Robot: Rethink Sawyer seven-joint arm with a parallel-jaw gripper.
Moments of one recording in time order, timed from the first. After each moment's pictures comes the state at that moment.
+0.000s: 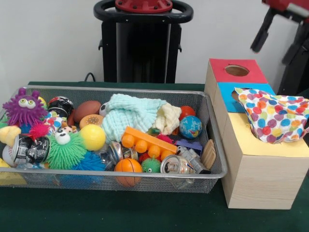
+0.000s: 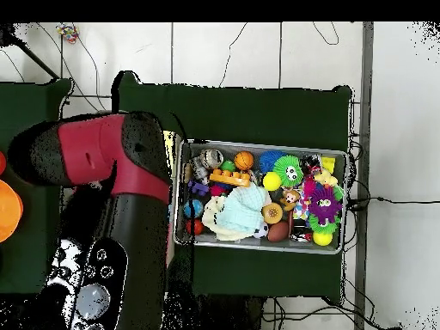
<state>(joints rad) 0.30 -0.60 -0.38 1.07 -0.07 1.03 2.00</state>
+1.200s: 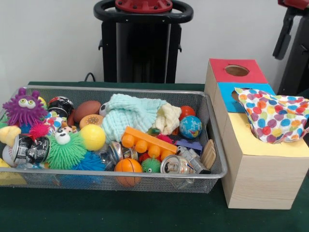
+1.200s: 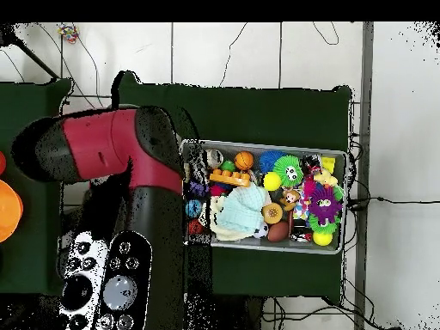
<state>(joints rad) 0.23 -0.64 -0.26 1.11 -0.11 0.84 2.00</state>
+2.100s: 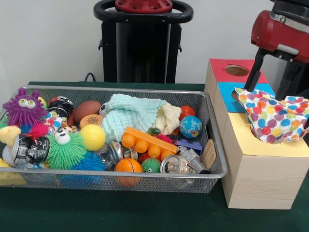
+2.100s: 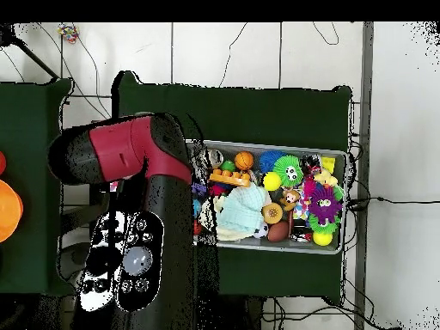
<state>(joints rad) 0.20 -0.58 -0.20 1.15 -0.20 0.82 2.00</state>
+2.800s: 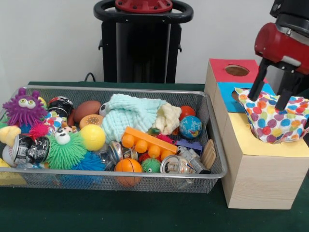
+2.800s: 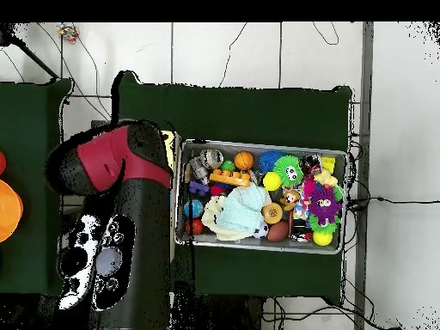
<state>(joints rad) 0.27 -0.55 -0.23 1.15 -0.31 0.74 2.00</state>
